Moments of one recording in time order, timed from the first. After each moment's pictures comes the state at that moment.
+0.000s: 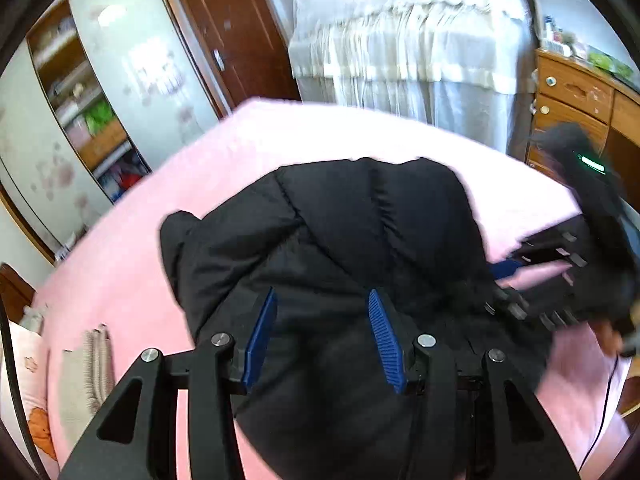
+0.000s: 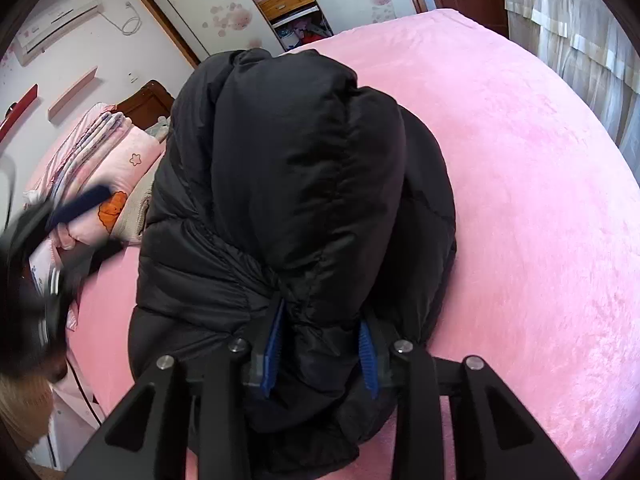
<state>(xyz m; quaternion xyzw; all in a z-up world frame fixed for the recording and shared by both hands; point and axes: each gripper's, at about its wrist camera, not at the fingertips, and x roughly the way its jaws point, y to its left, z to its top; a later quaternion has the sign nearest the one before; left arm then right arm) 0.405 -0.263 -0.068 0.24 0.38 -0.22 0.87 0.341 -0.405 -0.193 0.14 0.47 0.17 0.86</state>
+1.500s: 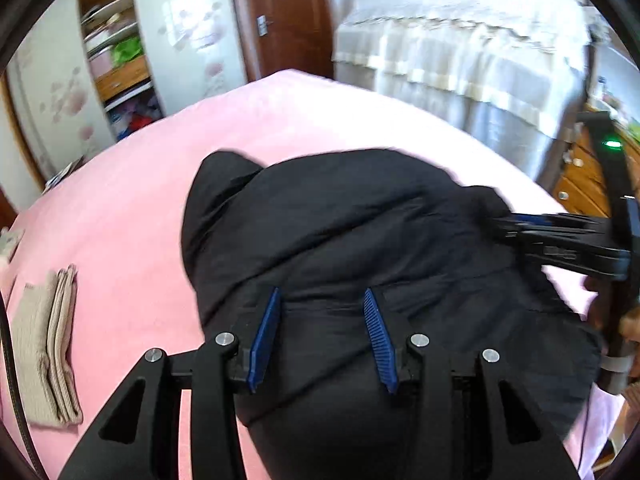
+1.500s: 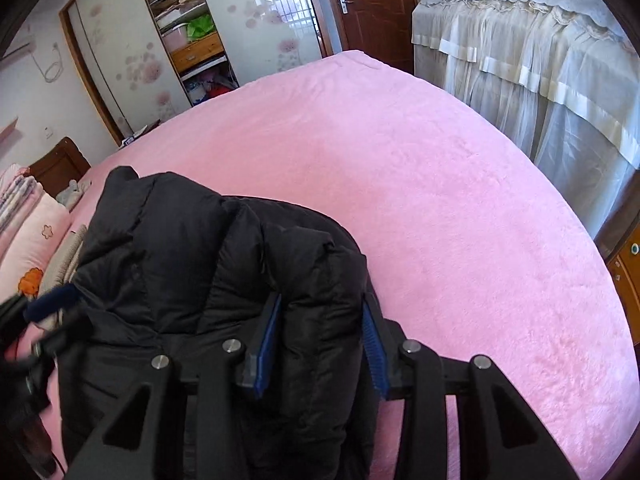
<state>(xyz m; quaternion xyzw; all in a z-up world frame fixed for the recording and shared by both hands) 0.460 -0.216 -0.143 0.12 0.40 -0.17 0.89 0.402 -0.427 -0.196 0.13 0.41 -0.03 0.90</state>
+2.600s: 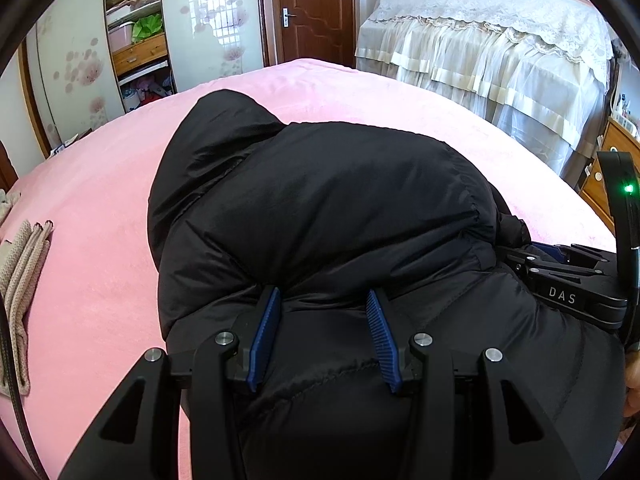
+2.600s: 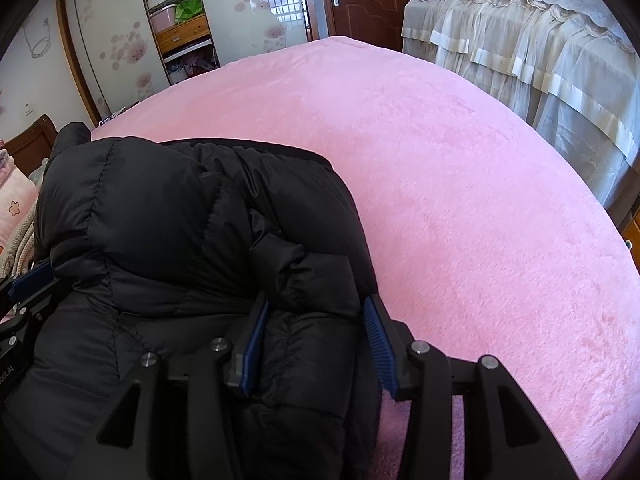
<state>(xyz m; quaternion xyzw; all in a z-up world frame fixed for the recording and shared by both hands) 0.469 -0.213 -0.233 0.08 0.40 -0.15 0.90 0.414 -0.409 -0.271 0.10 0.42 -0.07 0.90</state>
